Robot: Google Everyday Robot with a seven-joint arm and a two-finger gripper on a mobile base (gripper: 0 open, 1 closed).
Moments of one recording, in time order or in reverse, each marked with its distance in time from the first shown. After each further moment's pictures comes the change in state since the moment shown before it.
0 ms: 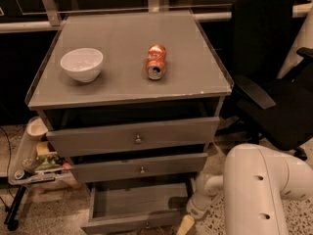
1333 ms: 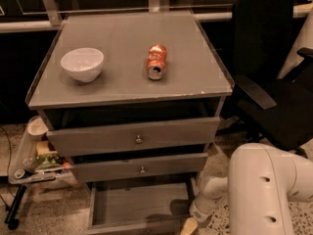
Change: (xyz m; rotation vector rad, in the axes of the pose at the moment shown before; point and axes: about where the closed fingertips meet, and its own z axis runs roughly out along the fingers) arm 0.013 0.007 -0.009 0.008 0.003 0.045
